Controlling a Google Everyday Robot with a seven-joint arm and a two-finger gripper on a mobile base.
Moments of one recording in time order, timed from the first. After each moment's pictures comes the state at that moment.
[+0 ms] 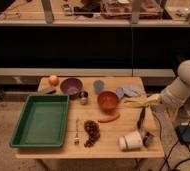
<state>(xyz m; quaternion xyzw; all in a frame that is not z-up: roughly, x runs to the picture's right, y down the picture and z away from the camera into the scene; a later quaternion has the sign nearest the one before) 0.319 0.109 0.688 -0.24 -0.27 -0.42 0.83</state>
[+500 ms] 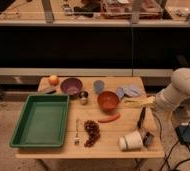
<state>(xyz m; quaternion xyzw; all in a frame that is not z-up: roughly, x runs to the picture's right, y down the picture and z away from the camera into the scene) 0.303 0.118 0.721 -0.18 -0.24 -0.50 0.81</state>
